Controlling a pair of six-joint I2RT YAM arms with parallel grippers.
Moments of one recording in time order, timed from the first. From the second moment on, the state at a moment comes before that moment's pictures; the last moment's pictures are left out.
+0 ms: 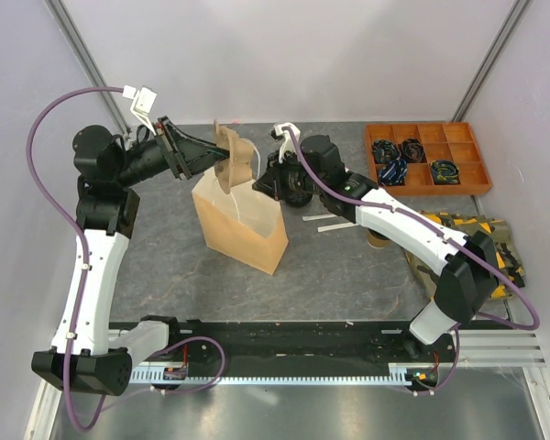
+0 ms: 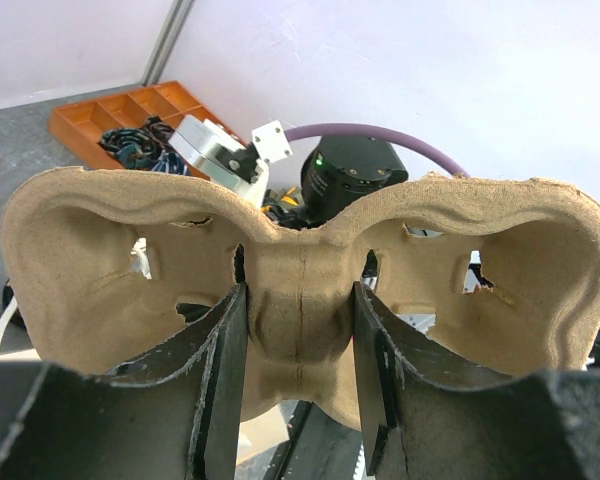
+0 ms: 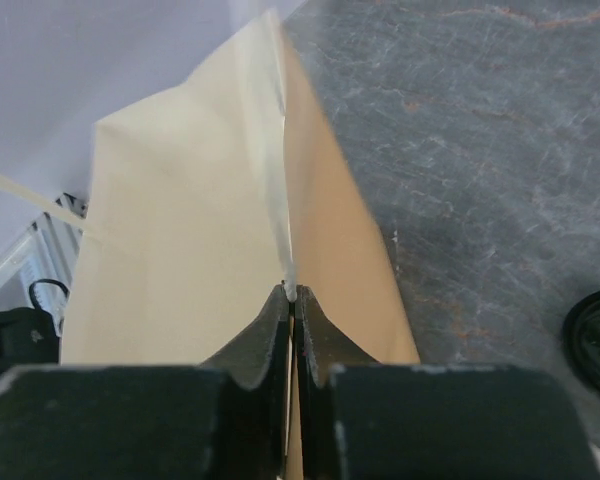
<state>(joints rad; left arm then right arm) -0.07 1.09 1.33 -0.09 0.99 -0.71 0.74 1.61 1.40 -0.11 -0.31 0.30</state>
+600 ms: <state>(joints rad) -0.07 1.15 1.24 0.20 1.05 -0.99 0.79 1.61 1.45 -0.13 -0.21 0.28</state>
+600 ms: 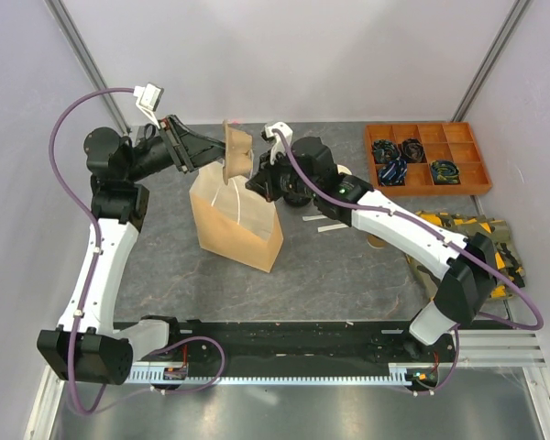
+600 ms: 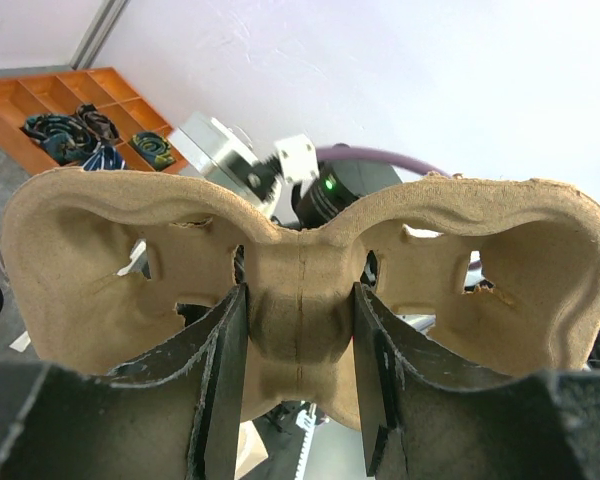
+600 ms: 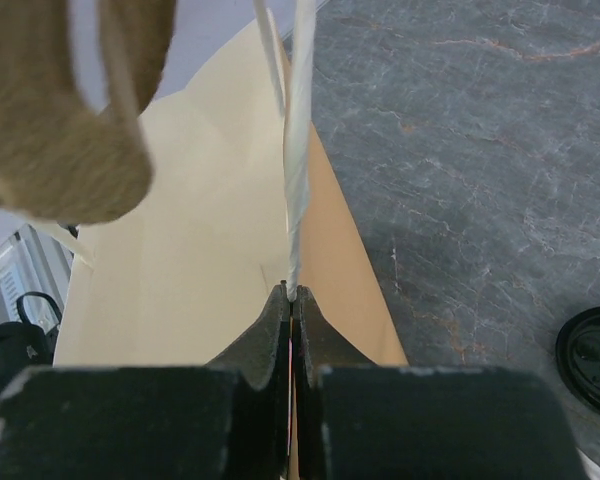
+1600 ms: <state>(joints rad) -0.07 1.00 1.03 -0.11 1.05 -0.79 0.84 1.54 1.43 -0.16 -0.06 0.25</state>
